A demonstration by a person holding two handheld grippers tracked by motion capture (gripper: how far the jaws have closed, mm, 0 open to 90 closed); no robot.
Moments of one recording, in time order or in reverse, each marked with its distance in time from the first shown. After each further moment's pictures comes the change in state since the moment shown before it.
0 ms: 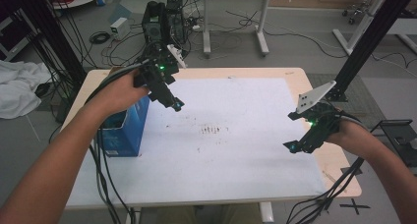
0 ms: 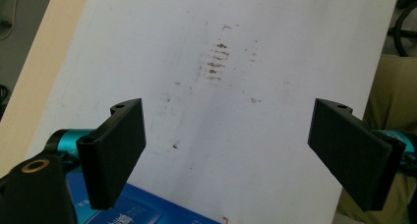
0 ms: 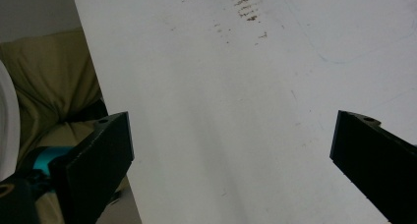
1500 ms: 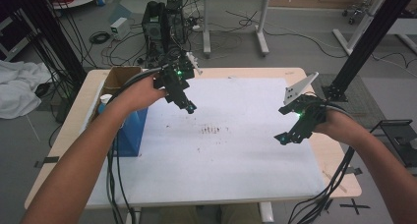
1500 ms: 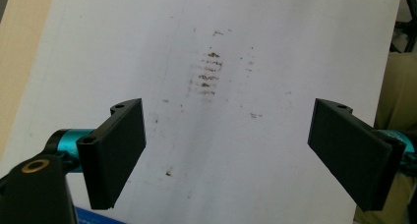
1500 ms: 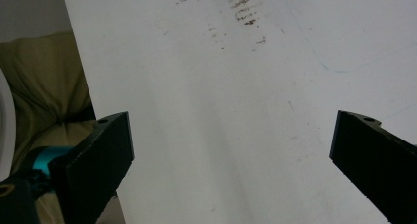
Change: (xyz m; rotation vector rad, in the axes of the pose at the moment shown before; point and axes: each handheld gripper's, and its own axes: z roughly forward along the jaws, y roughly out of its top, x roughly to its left) left arm 0.014 0.017 0.045 0.032 -0.071 0.051; right arm -0.020 0.022 0.019 0.038 0.035 -0.024
